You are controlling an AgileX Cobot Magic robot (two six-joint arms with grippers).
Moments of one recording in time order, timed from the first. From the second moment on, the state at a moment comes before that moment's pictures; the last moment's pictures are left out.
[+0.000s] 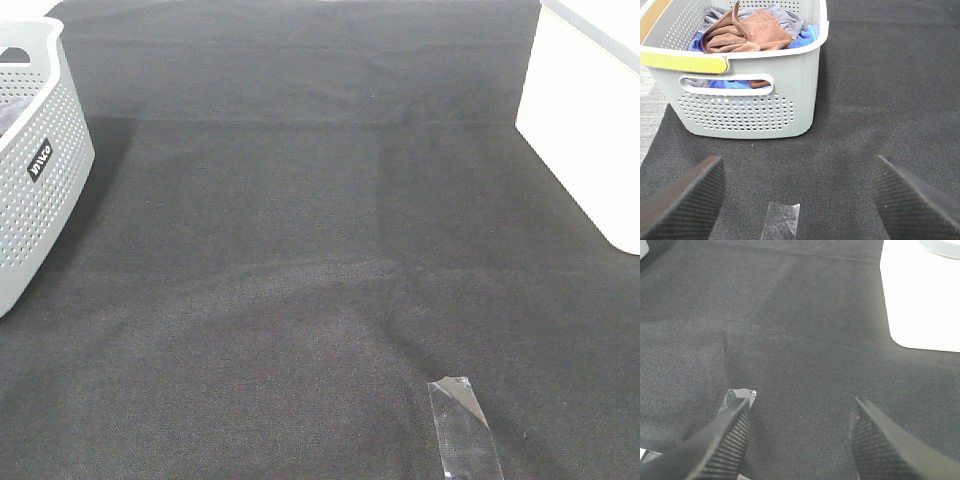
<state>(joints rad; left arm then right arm) 0.04 0.00 -0.50 0.02 1.03 -0.01 0.13 0.00 -0.50 0.07 1.05 -0.09</state>
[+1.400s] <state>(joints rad) 0.04 0.57 -0.91 0.27 1.03 -0.30 0.13 0.00 -0.50 0.08 1.05 -0.09</state>
